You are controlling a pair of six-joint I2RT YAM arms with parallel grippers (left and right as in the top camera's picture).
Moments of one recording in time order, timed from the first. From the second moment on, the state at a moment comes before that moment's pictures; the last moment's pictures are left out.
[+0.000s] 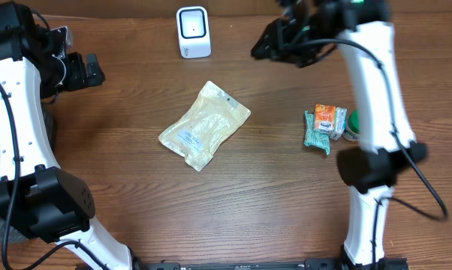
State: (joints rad) left arm 0.31 1.94 2.00 -1.31 0.22 0.07; right arm 0.22 2.22 2.71 -1.64 -0.58 0.19
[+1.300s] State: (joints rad) left arm -0.16 2.28 2.00 -1.20 0.34 0.30; right arm 0.35 1.84 1.07 -0.33 -0.59 0.87
